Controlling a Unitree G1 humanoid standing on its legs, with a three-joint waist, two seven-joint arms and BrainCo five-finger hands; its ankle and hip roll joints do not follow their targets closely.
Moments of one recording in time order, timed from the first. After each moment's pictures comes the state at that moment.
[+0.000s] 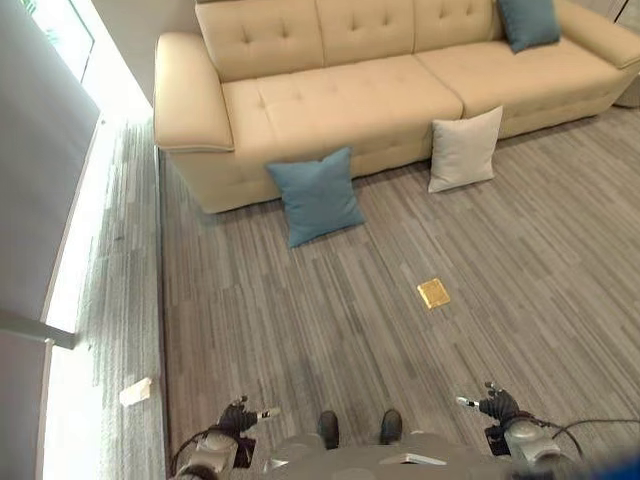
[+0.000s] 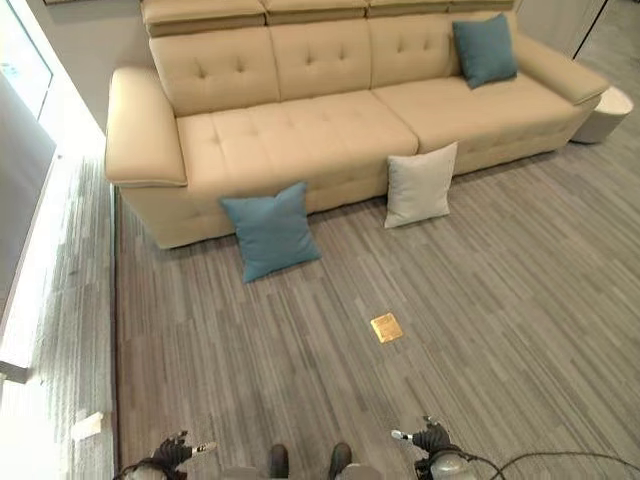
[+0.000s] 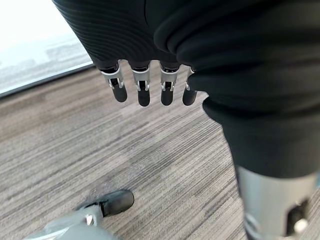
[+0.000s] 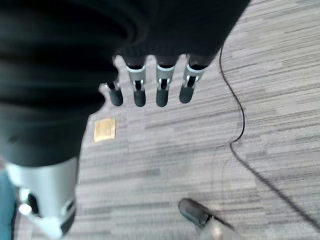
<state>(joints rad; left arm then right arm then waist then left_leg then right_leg) -0.05 0.25 -0.16 1.21 -0.10 -0.07 0.09 -0.10 -0.29 0.22 1.20 0.05 -0.07 -0.13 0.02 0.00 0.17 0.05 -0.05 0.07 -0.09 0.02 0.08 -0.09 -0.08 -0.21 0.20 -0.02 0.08</state>
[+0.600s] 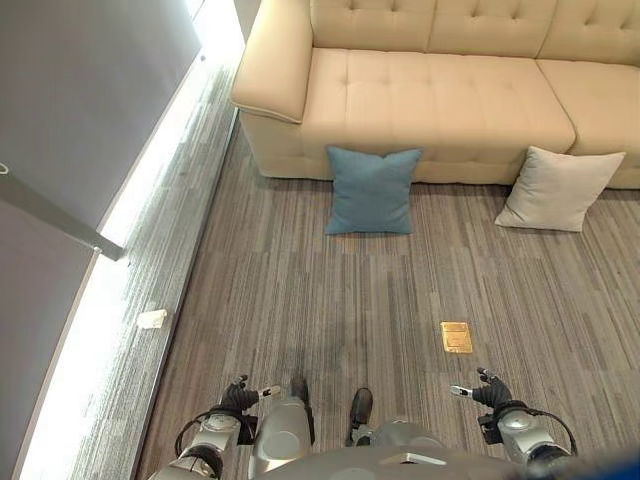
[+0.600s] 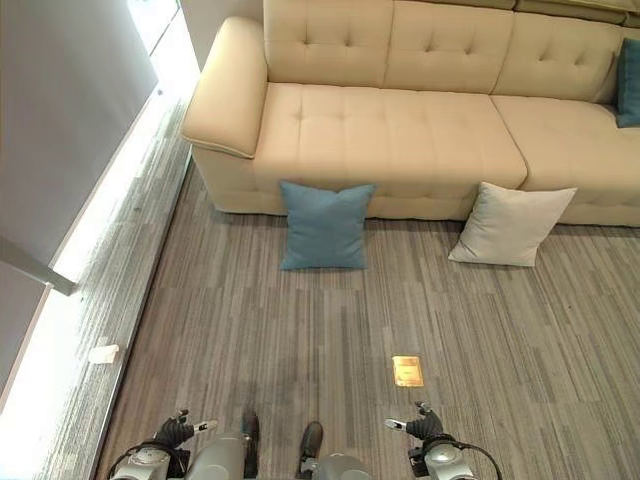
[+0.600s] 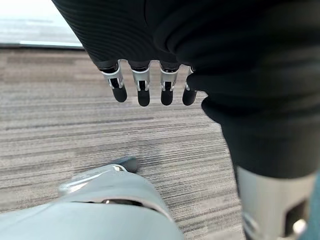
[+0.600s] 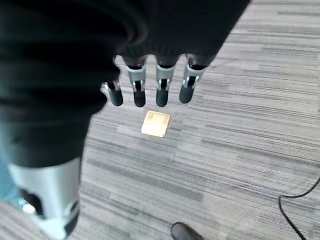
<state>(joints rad) -0.08 0.25 -0.16 1.21 -0.14 -0.08 0.11 -0.08 -0.29 0.24 1.18 0.08 -0.09 -0.14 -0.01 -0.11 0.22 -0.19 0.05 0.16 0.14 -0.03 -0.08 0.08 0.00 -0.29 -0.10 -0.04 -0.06</state>
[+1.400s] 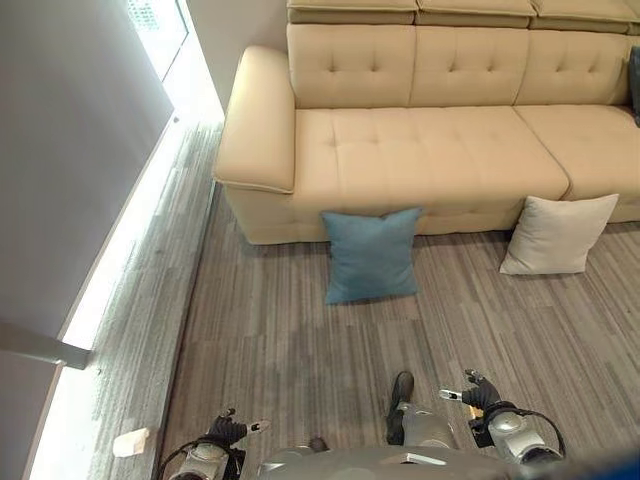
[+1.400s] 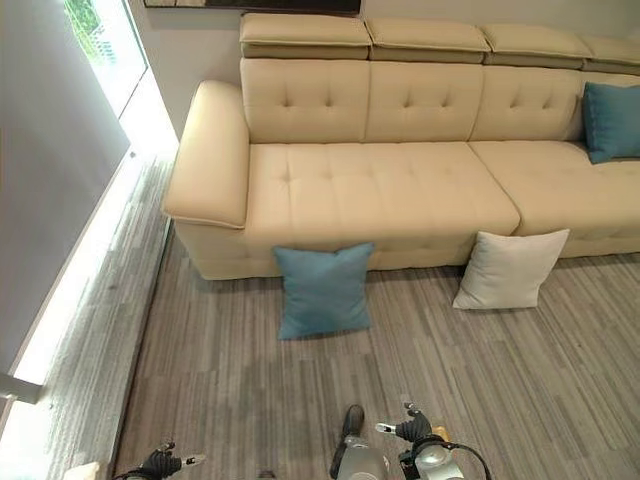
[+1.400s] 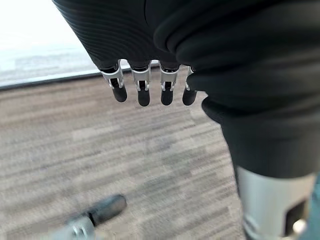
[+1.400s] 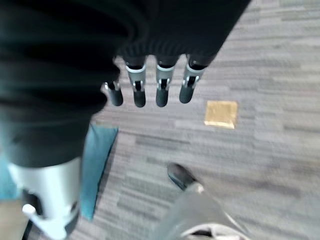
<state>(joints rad) 0.01 0.28 -0.18 1.25 -0.11 -0.07 0.11 -0.07 -0.26 0.26 1.12 0.02 -0.07 -0.14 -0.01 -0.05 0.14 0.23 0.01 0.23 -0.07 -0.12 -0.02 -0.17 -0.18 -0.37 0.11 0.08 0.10</state>
